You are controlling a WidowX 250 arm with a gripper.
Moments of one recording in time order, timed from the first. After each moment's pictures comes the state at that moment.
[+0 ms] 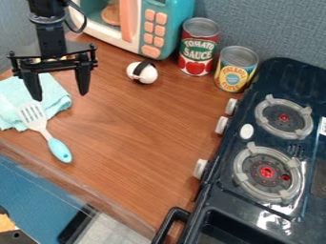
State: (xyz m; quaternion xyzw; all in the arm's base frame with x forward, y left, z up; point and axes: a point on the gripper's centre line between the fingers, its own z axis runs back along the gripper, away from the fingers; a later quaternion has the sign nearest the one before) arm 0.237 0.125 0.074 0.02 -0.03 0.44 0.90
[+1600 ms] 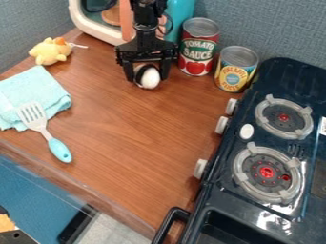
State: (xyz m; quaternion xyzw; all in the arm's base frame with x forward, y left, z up) arm 0.400 0.090 0.018 -0.01 -0.11 0.34 0.94
